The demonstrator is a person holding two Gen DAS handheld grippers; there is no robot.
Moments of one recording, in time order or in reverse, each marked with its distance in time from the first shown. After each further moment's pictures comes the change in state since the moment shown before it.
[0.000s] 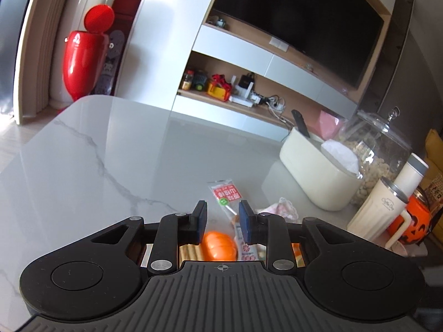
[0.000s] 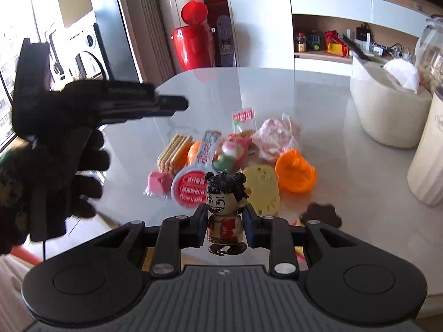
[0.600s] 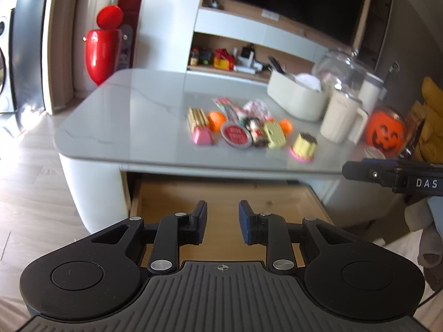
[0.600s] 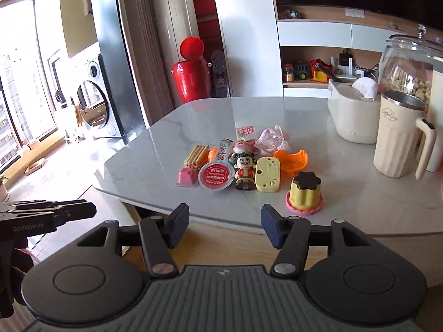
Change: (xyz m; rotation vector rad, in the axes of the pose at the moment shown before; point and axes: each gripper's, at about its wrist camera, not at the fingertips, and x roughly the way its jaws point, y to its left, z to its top) left arm -0.197 -0.053 -0.144 0.123 0.155 0.070; right arm -0.149 0.050 -0.101 0.015 -0.119 0.004
